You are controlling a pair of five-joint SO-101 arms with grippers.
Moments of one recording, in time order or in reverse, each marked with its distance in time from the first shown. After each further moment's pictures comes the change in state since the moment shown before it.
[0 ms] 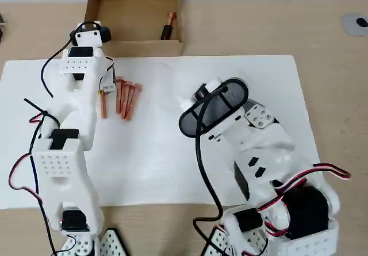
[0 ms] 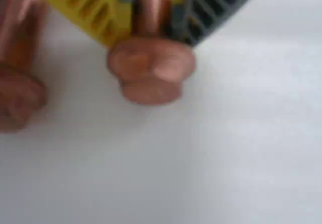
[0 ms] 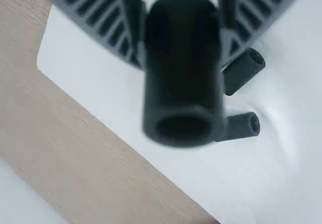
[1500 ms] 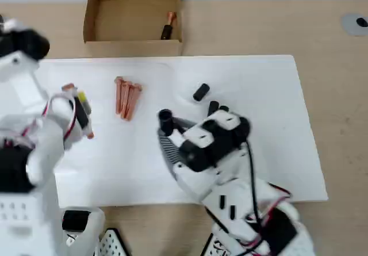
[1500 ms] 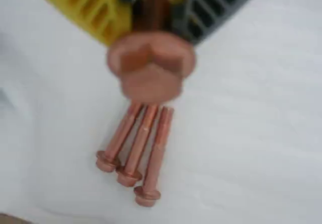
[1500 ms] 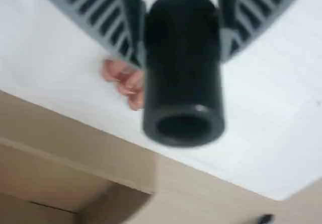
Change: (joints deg) left arm 2.0 -82.4 24.5 21.9 14.3; right arm -28.3 -28.4 39.3 -32.4 -37.0
